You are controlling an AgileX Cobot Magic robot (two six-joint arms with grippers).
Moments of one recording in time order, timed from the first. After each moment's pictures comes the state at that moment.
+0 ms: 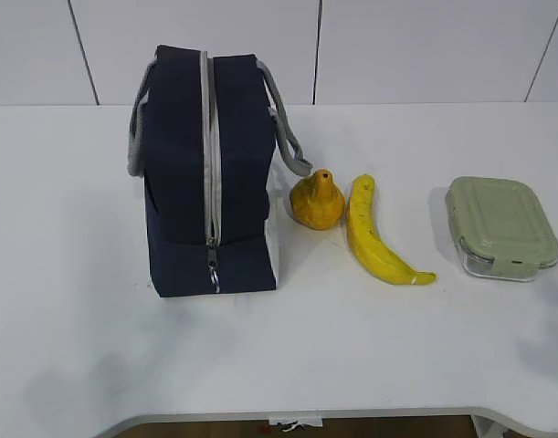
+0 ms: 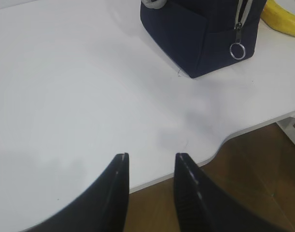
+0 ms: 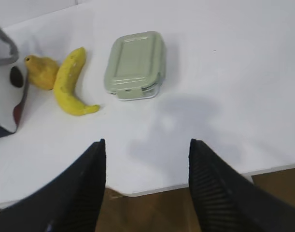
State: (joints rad) left arm -0.18 0.01 -0.53 -0.15 1.12 0.17; right arm 0.42 0.13 -0.63 -0.40 1.18 0.62
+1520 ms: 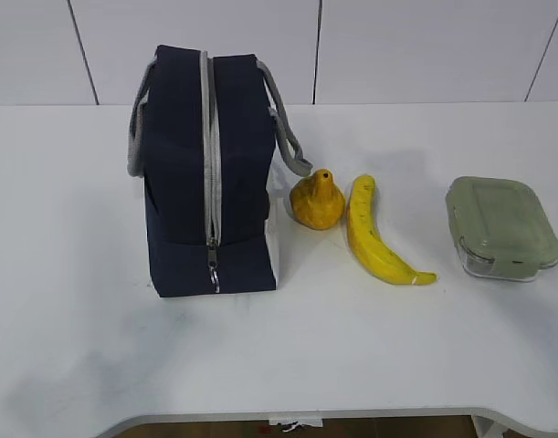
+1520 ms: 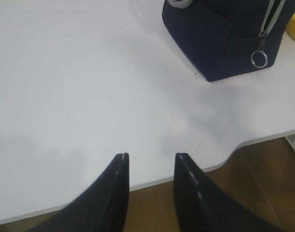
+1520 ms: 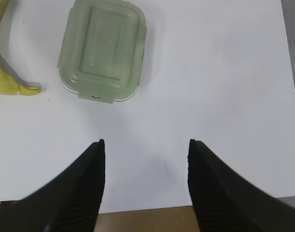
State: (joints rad) left arm -0.18 0.01 -0.53 -0.08 1.12 0.05; right arm 0.42 1.16 -1.10 -0.52 1.22 0.46
